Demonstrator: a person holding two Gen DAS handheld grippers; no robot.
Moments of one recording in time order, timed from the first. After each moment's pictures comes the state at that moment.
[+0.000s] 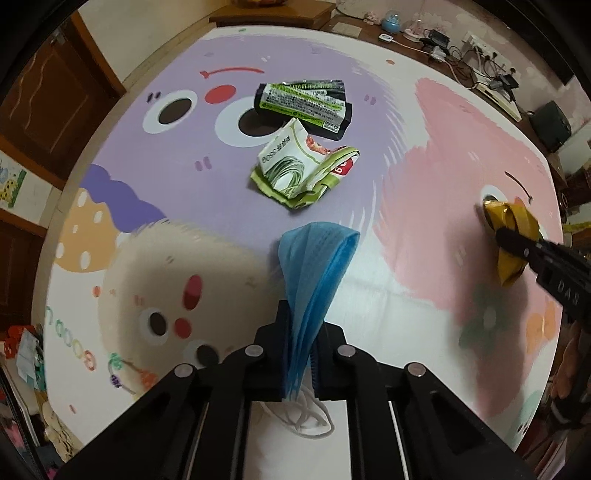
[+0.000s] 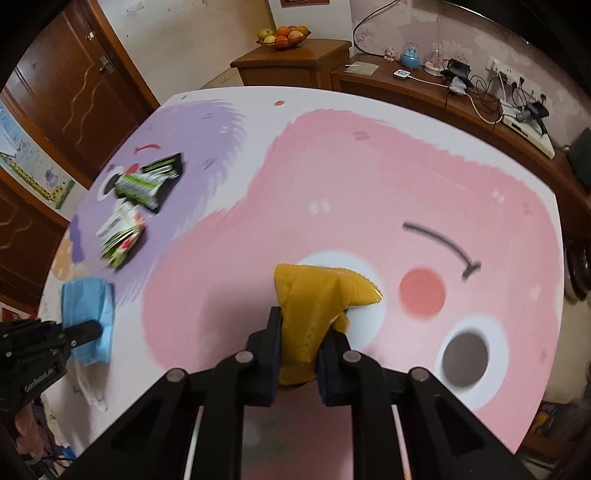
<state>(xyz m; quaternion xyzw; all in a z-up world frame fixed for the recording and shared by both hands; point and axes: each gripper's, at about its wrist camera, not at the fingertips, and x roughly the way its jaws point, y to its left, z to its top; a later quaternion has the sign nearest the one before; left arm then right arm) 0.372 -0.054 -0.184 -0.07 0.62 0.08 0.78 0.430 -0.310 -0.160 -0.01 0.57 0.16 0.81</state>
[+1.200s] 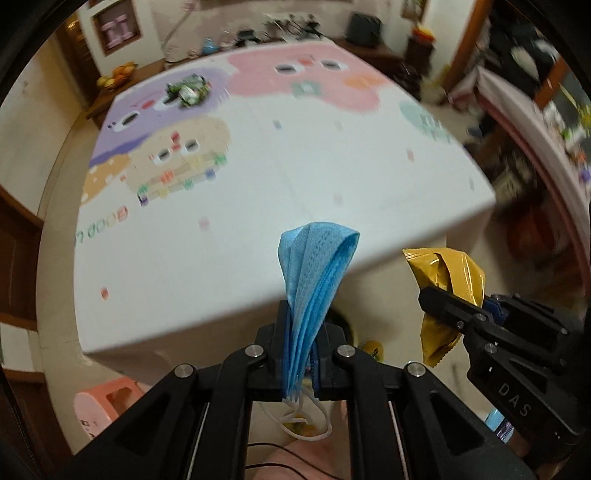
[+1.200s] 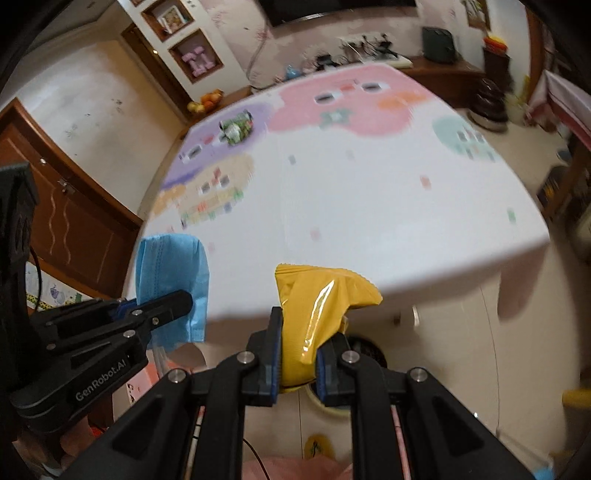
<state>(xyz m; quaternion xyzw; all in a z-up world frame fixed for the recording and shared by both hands) 0.028 -0.030 -0.122 0.14 0.55 -0.21 0.79 -0.021 -0.157 -0.116 0.21 0.49 -0.05 0.84</state>
